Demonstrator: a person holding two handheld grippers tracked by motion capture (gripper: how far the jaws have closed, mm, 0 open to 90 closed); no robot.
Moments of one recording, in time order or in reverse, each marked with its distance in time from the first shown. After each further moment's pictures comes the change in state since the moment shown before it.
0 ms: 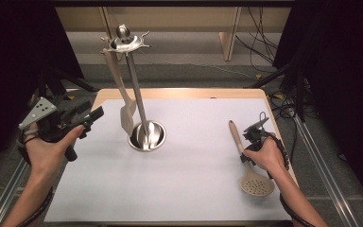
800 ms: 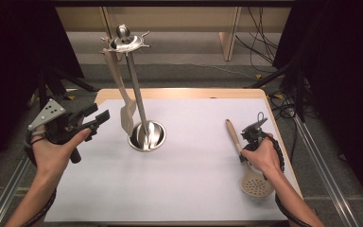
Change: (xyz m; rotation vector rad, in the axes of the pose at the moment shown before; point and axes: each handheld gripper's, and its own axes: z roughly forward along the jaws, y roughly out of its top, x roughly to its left) left arm -0.010 -0.004 0.005 0.029 -0.033 0.034; right arm 0.011 0.000 -0.003 -0.026 0.017 0.078
